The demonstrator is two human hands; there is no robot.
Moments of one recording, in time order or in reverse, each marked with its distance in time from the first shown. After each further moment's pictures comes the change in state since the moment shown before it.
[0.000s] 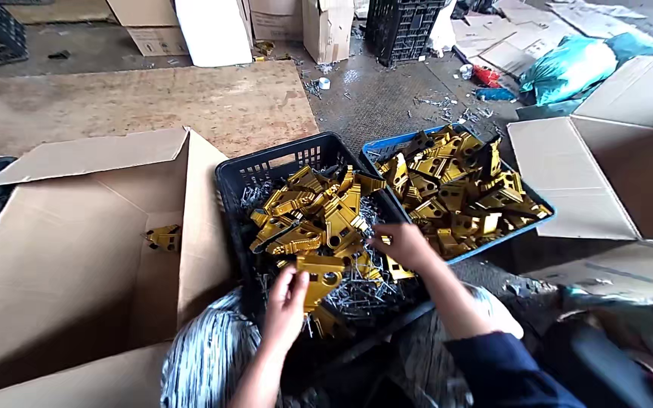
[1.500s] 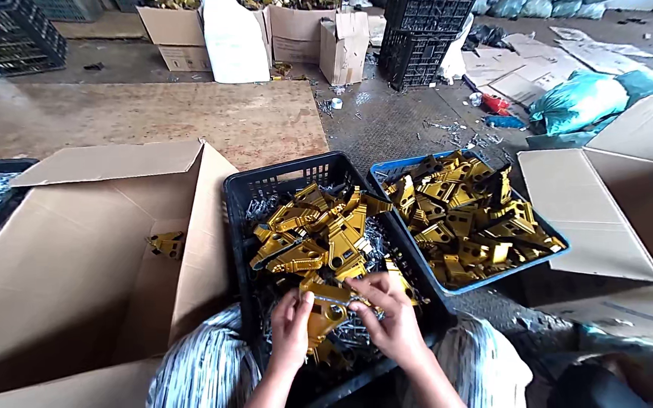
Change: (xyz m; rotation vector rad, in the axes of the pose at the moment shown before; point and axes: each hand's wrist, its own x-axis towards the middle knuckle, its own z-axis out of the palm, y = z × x) left_hand 0.003 -0.009 0.028 -0.230 0.192 0.035; right_hand -0.057 -0.040 0.059 0.324 0.440 -0.568
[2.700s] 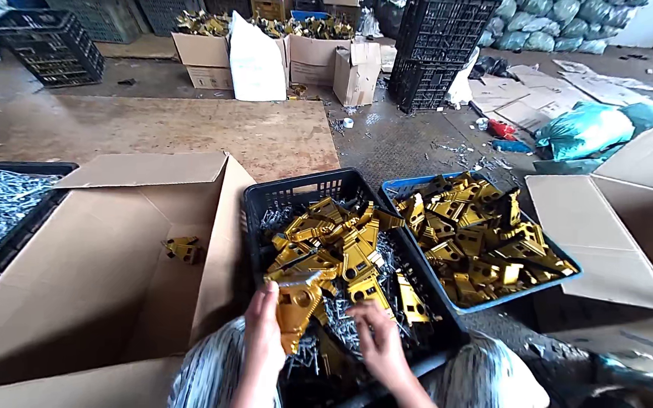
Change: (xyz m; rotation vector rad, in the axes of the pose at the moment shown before) left_hand 0.024 0.047 -0.039 -0.026 0.273 -0.249; right_hand -0.030 -0.002 0.052 0.157 0.007 0.155
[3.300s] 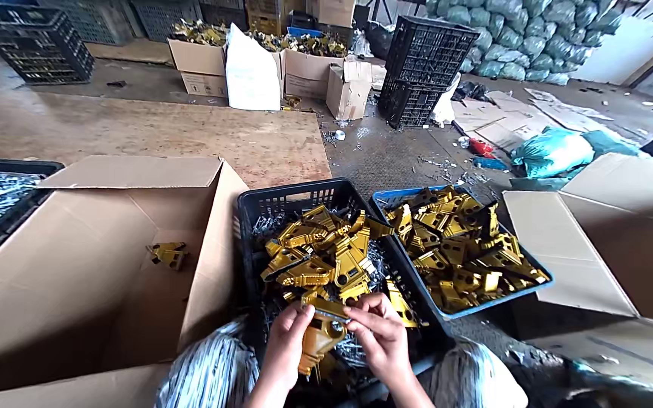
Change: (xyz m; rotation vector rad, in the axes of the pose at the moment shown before) left_hand -0.022 -0.016 0.014 -0.053 -0.334 -0.058; right_hand 0.028 -0.024 -0.017 0.118 0.096 -0.237
